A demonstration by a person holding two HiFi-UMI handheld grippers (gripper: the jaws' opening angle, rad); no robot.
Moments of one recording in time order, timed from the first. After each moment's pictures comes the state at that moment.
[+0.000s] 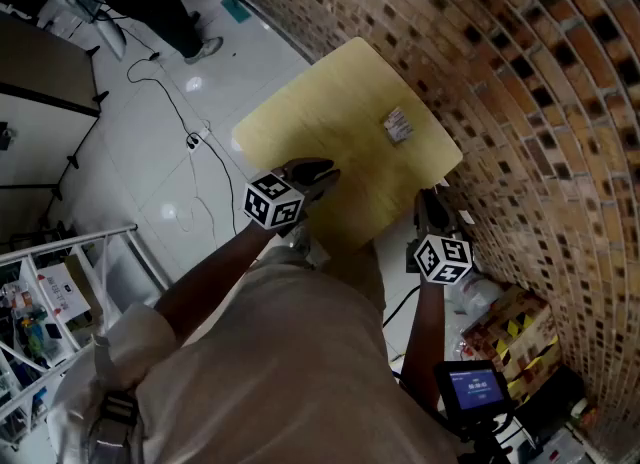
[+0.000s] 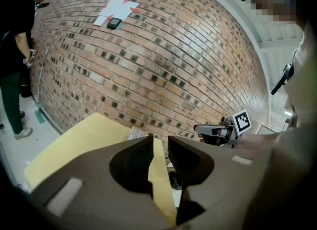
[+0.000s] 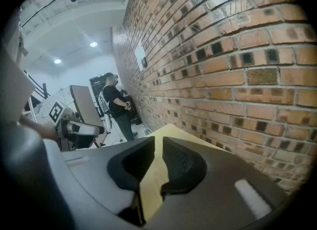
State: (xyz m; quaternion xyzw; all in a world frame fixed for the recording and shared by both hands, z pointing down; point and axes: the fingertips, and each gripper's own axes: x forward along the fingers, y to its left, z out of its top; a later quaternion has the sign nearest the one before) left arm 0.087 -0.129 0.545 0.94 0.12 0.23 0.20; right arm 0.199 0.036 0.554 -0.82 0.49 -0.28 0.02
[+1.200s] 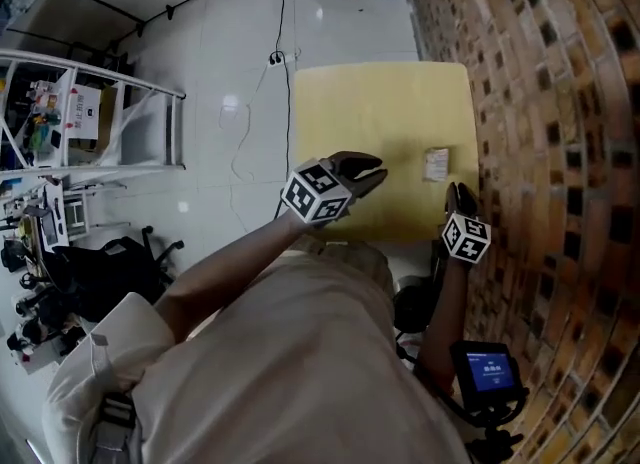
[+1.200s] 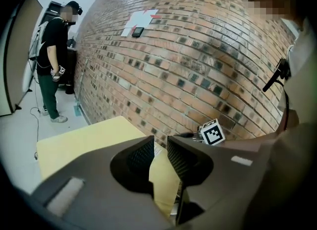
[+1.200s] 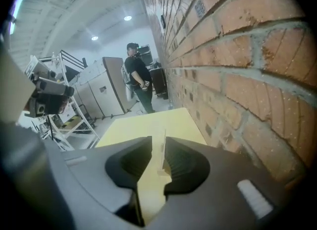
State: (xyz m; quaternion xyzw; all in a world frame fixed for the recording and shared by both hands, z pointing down) left arm 0.186 -0.105 0.560 0.94 -0.10 0.23 0.25; right arm 0.366 -0.048 0.691 -0.66 0.66 -0.33 -0.14
